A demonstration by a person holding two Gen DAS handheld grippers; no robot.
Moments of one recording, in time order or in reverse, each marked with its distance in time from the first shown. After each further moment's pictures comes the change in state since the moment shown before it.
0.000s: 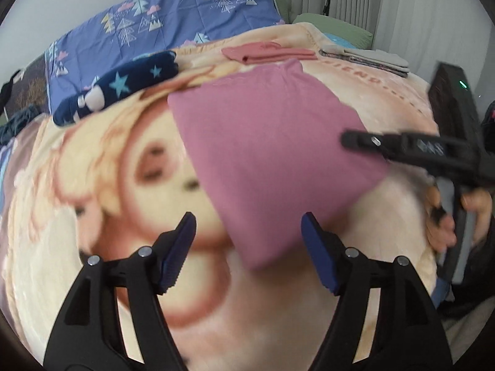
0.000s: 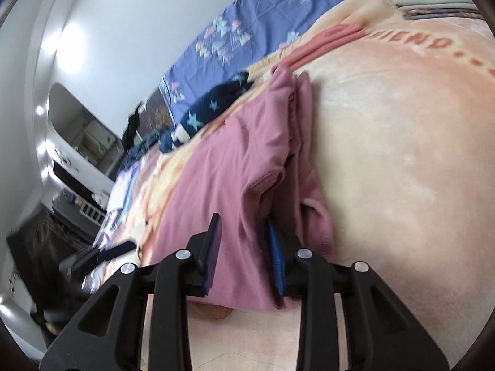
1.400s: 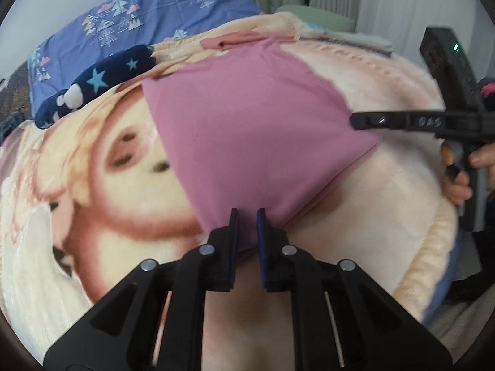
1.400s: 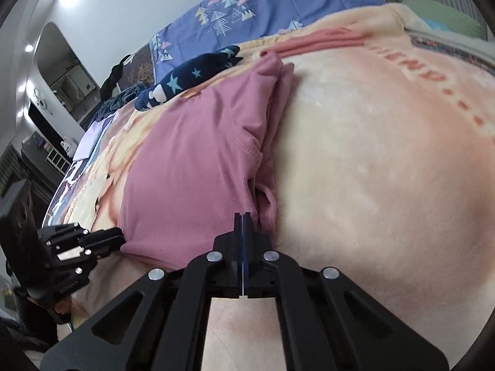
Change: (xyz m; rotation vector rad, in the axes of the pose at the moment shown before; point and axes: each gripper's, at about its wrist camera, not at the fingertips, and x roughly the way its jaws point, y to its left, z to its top) left arm 0.019 -0.013 -0.008 0.063 0.000 -0.078; right arm -0.007 -0.015 0.009 -0.224 0.102 -0.160
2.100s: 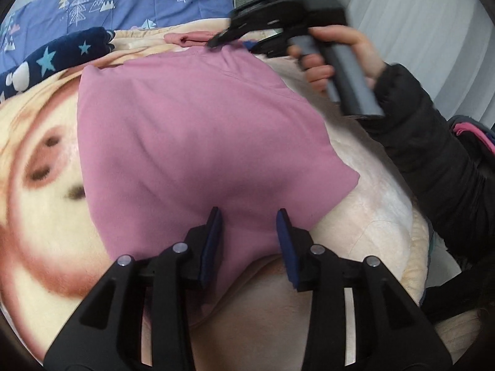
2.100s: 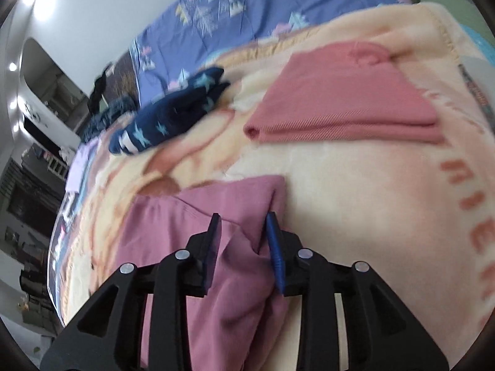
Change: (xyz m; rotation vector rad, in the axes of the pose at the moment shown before) left arm 0.058 -0.007 0.024 -0.079 -0.028 -0.228; right arm 0.129 -0.036 0.188 0.053 0.121 0.005
